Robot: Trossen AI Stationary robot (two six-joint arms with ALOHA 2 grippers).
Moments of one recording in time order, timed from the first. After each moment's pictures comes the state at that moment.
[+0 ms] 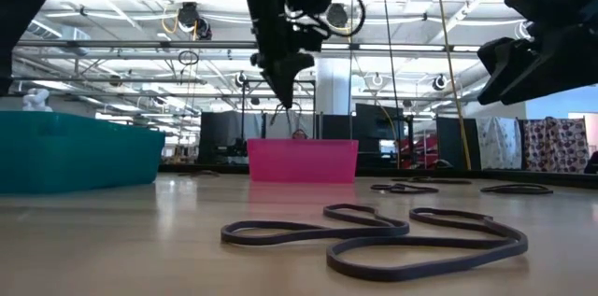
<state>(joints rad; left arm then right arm) 0.26 1.94 1.67 -0.90 -0.38 -0.04 0.47 0.87 0.35 -0.17 0.40 0.14</state>
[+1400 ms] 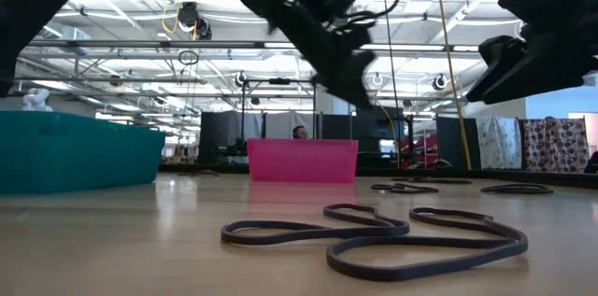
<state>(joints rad) 0.25 2.08 1.66 -0.27 -0.14 0.12 0.47 0.86 0.35 -0.18 0.53 0.15</state>
